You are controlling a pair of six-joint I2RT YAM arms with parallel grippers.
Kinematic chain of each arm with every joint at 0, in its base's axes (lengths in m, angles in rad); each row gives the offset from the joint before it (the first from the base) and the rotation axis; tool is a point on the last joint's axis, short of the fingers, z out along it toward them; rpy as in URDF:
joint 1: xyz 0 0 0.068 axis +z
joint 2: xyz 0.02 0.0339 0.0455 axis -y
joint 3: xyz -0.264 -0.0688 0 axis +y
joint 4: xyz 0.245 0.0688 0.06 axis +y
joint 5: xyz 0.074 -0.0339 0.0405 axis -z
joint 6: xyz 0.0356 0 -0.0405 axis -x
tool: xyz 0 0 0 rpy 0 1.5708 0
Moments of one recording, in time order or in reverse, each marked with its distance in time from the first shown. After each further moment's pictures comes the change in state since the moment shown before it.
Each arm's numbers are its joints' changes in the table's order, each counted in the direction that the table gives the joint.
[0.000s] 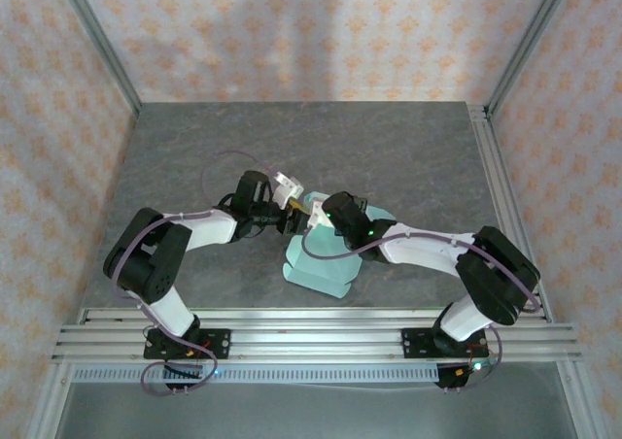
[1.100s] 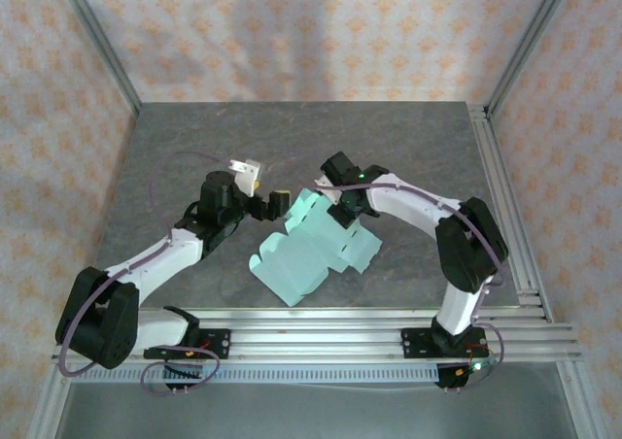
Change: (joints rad) left arm 0.085 0.407 0.120 0.076 -0.378 0.133; right arm -0.190 -0.256 -0.487 0.749 -0.547 -0.702
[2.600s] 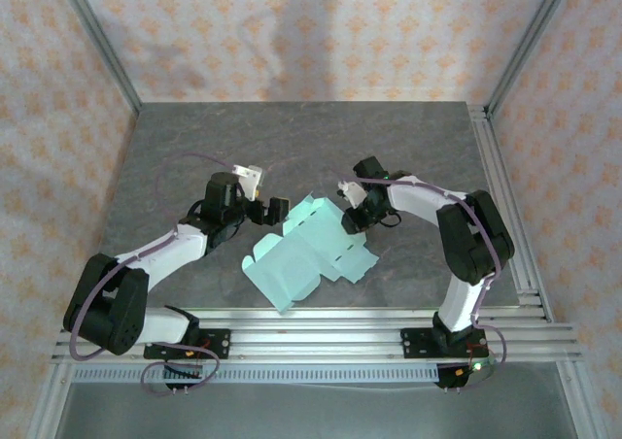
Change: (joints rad) left arm 0.014 -0.077 0.000 0.037 0.030 -0.002; right arm -0.198 -0.010 0.187 -0.143 -0.381 -0.081
